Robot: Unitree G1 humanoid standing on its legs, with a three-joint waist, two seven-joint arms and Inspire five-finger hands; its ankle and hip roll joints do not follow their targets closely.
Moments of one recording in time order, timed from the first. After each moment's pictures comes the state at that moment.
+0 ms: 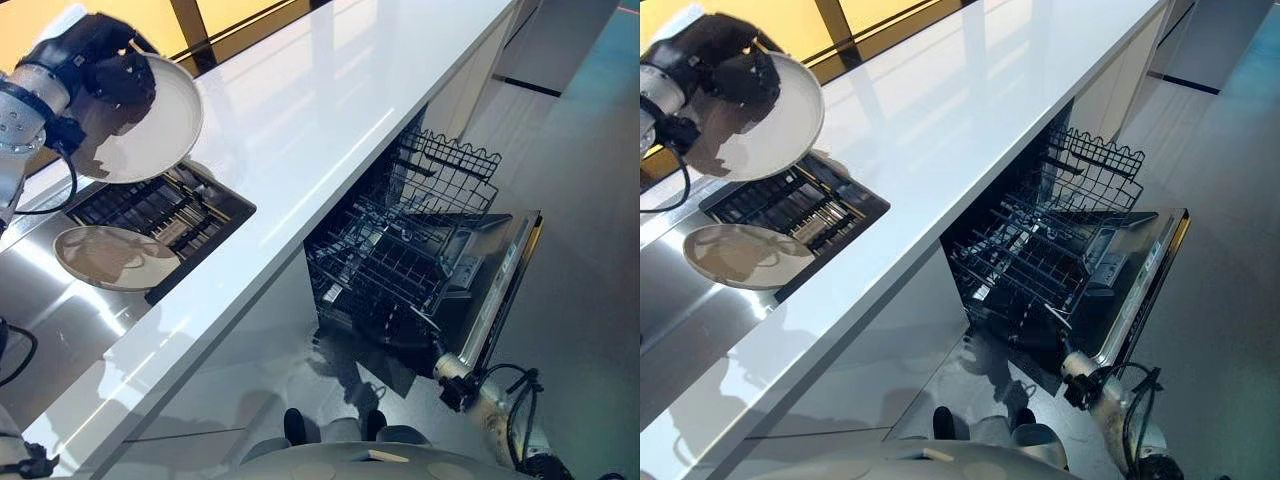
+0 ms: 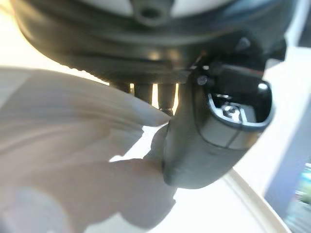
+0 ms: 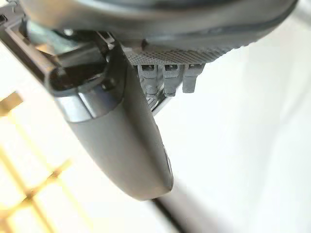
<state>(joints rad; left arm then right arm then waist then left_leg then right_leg) -1.00 1.21 -0.52 0.52 -0.28 -0.11 -0.11 0.16 -0.48 0.20 0.23 0.91 0.12 0.63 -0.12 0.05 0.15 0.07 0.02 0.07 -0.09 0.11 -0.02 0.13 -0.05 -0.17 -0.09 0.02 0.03</state>
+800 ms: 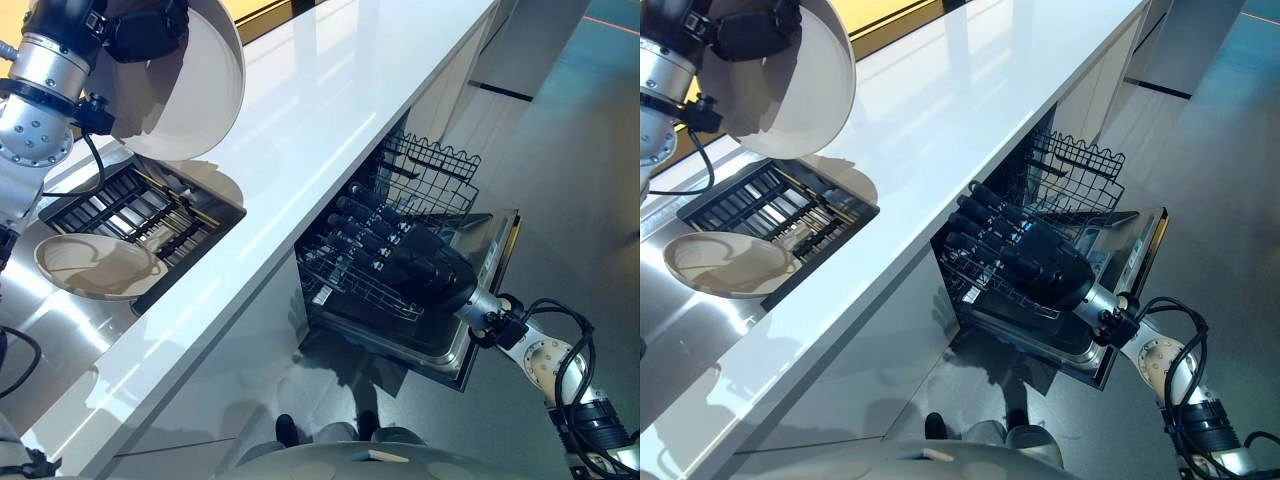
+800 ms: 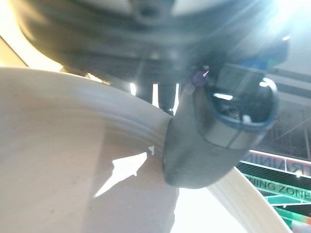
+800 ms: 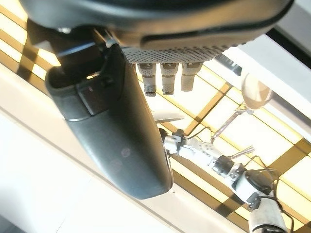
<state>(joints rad) -0.92 1.20 -0.46 0.36 -0.21 -0.40 0.23 -0.01 -0.59 0.04 -0.10 1.36 0.48 0.76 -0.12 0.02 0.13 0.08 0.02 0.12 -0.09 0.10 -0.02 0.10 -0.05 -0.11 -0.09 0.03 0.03</state>
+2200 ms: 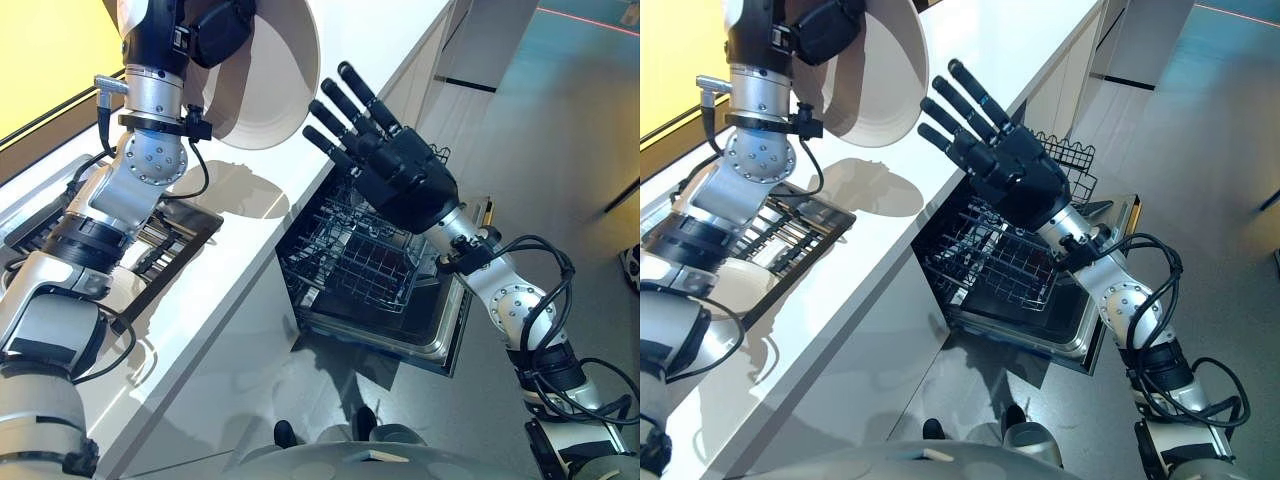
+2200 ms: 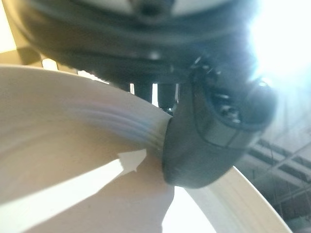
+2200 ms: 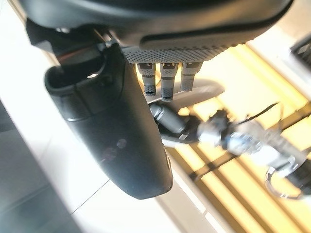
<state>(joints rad) -0.94 0.82 -0.46 0.32 0.05 -0.35 0.65 -0.33 -0.48 0.14 -0.21 1.34 0.28 0.32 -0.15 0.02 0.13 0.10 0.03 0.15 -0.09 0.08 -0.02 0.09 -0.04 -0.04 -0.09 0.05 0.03</state>
